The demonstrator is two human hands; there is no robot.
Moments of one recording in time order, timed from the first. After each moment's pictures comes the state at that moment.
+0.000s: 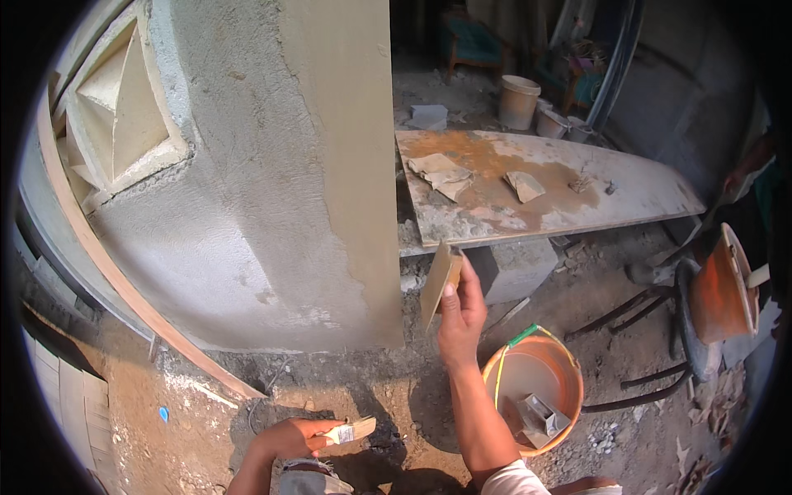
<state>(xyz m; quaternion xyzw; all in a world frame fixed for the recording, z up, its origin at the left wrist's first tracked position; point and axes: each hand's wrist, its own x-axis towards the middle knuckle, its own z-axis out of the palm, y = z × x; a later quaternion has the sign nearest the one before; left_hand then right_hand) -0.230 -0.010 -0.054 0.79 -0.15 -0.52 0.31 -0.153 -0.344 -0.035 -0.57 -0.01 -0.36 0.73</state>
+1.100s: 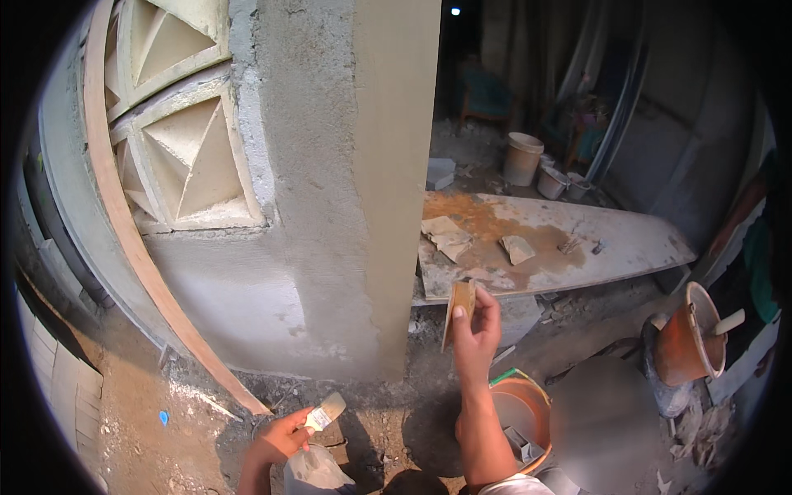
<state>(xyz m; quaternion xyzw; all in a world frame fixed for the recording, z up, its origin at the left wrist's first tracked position) -0.241 0.016 -0.004 0.79 -0.02 -0.31 0.52 -0.149 -0.355 0.065 -0.65 -0.02 -0.41 0.64</state>
